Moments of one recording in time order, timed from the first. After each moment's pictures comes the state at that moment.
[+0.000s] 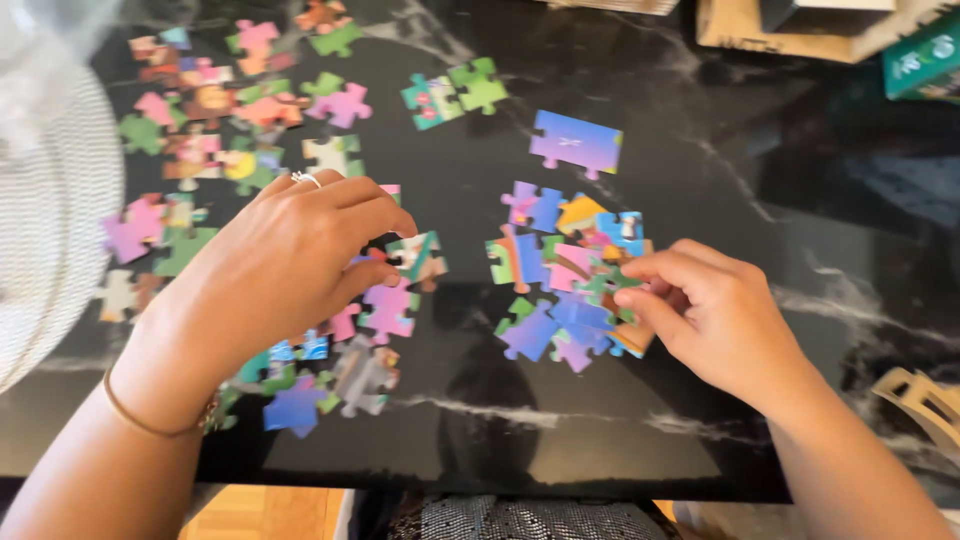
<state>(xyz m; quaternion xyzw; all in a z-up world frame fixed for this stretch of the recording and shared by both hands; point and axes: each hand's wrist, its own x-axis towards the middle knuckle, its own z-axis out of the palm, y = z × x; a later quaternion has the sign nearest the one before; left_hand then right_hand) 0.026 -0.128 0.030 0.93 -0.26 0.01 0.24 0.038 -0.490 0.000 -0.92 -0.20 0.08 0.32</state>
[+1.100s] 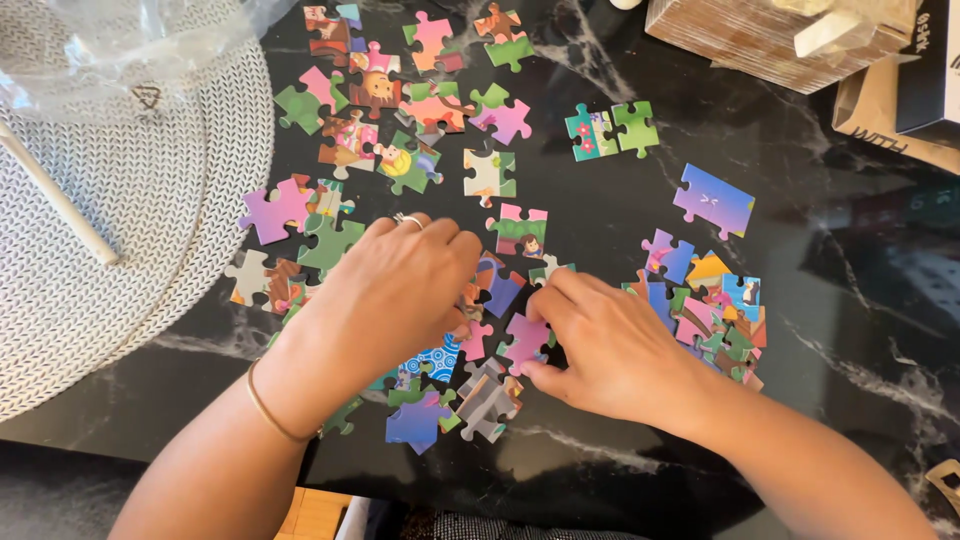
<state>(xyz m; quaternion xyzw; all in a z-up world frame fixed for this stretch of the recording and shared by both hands) 0.000 -0.066 -0.025 0.97 -0.17 -0.02 0.19 0.042 -0.293 -0.006 -0.88 -0.39 0.21 0.13</state>
